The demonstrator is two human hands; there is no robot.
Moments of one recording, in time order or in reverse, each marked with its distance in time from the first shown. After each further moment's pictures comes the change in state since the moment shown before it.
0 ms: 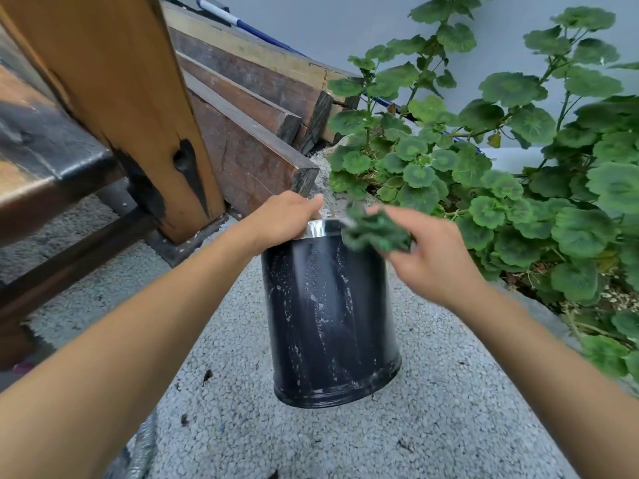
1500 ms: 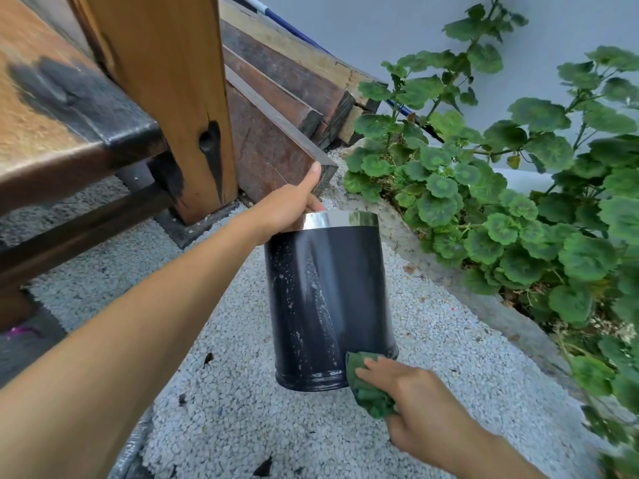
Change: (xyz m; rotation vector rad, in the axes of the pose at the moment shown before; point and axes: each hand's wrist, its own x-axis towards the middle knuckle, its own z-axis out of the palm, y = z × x) left_hand -0.005 -0.026 -0.022 -0.286 -0.028 -0.148; right_hand -0.132 -0.028 0.056 -0.287 -0.707 0.133
